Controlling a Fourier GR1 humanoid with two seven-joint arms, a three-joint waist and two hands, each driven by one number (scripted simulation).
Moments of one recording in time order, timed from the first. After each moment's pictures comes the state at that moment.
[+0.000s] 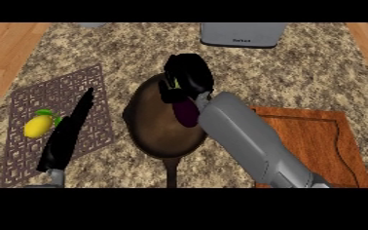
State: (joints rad) left arm 0.02 0.23 -0.07 -1.59 -0.16 0.03 0.15; right arm -0.90 -0.01 0.55 -0.90 0.58 -0.21 0.30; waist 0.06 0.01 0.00
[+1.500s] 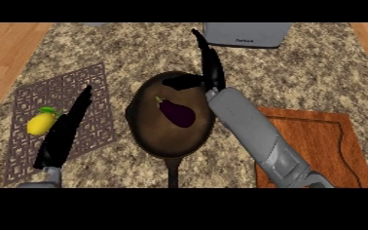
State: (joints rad) left arm 0.00 0.24 -0.04 -1.58 -0.15 0.00 0.13; right arm -0.93 0.00 0.45 -0.63 -0.23 -0.60 -0.05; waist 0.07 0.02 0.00
